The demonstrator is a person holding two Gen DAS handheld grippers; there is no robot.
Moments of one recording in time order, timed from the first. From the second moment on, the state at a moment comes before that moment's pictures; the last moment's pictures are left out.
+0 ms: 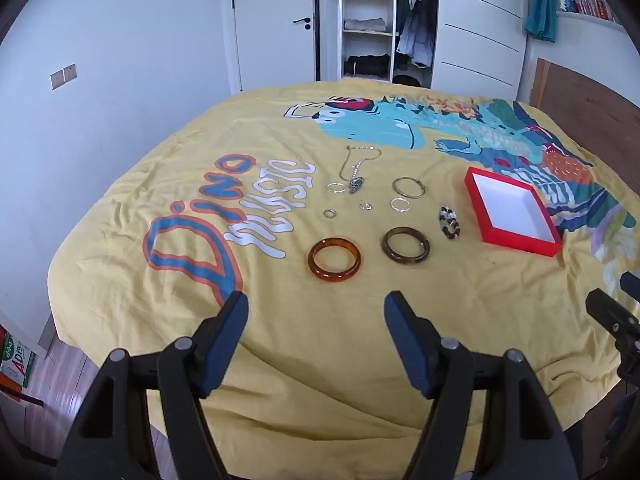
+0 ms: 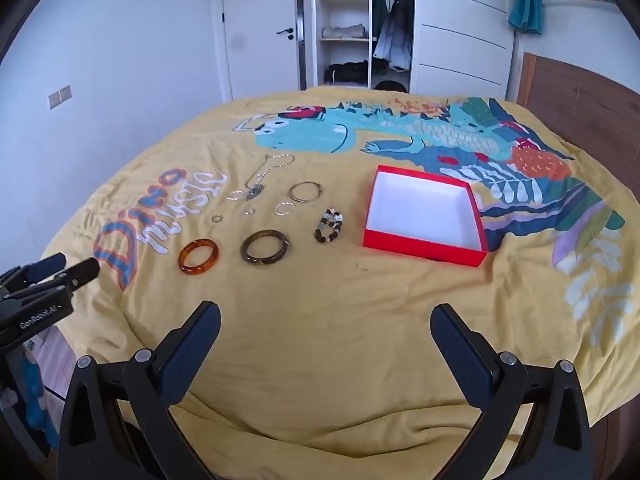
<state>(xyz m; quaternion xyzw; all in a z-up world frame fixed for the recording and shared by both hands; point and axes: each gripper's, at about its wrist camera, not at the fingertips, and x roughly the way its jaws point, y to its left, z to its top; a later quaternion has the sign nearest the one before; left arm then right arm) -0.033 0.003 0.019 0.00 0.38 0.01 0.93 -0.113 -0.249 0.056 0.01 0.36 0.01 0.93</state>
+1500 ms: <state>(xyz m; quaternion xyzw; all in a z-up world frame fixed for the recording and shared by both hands) 0.004 0.000 0.005 0.01 0.41 -0.02 0.91 -0.060 -0.220 0.020 0.00 0.36 0.04 0.93</state>
